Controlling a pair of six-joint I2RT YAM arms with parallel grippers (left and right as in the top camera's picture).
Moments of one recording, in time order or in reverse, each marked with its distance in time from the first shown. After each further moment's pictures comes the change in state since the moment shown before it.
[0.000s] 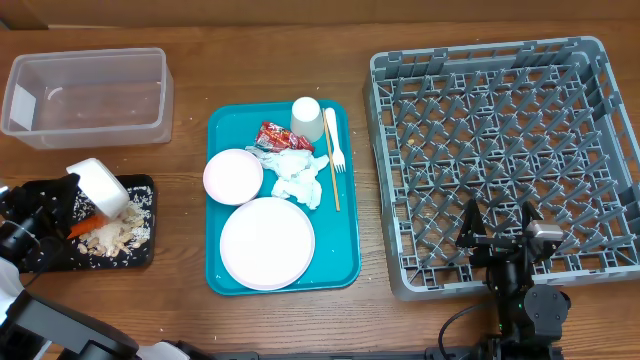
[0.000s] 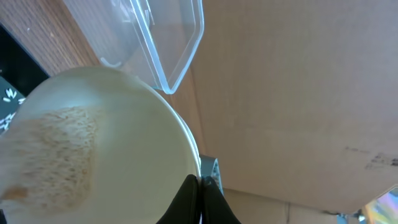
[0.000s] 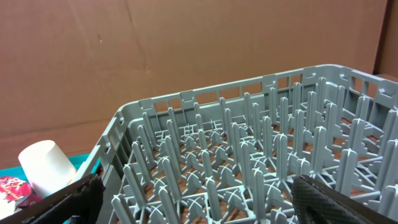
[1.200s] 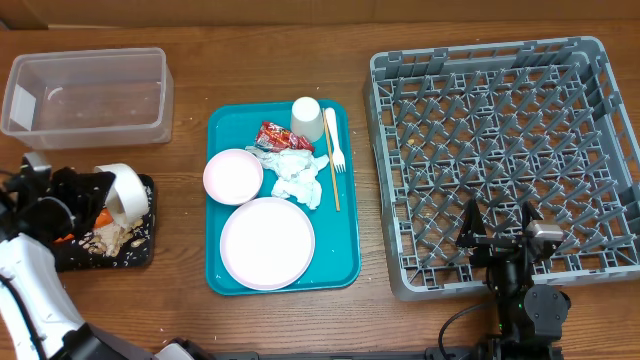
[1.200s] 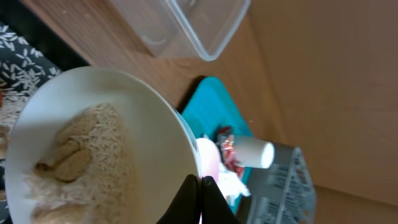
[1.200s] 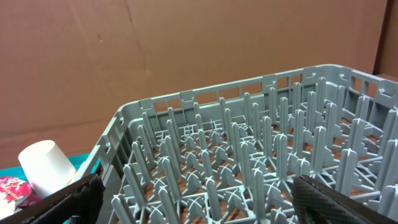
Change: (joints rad) left arm -0.216 -0.191 0.005 -0.148 -0.391 0.098; right arm 0.000 0.000 0.000 0.000 0.001 0.000
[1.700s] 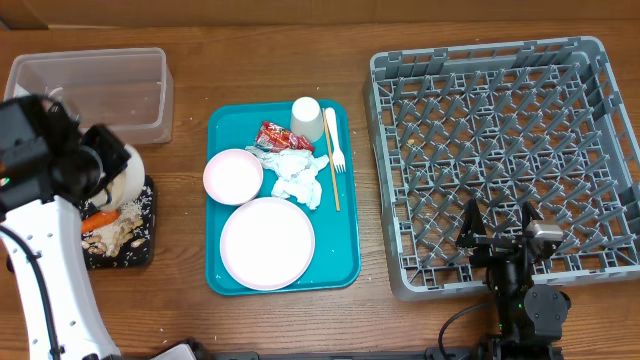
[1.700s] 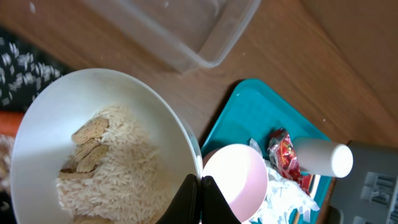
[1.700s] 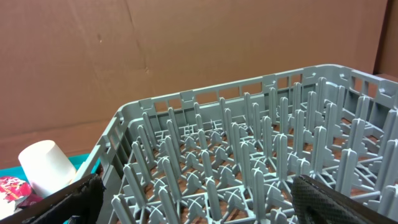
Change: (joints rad) left arm -0.346 -0.019 0.261 -0.198 -0.542 -0.007; right arm 0.000 0.000 0.000 0.000 0.000 0.000
